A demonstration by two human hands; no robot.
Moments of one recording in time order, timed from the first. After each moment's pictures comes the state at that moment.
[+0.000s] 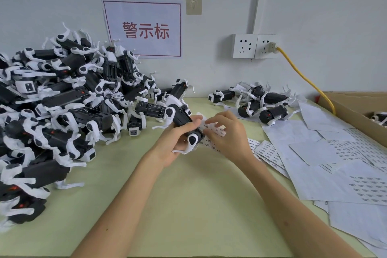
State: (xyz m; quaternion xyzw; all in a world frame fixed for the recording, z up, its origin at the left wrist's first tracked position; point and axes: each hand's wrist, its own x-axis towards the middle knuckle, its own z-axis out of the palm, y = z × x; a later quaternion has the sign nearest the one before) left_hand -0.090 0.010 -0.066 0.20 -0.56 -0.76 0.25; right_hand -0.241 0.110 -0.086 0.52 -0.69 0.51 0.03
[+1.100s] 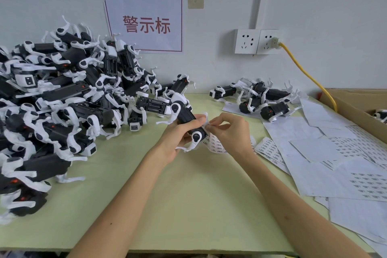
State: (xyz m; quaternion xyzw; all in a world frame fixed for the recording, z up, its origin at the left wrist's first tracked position) left_hand -0.095 0.014 -0.070 0.22 -0.59 -0.74 0.26; right_hand -0.235 0.110 -0.084 0.41 -0.71 0.57 -0.08
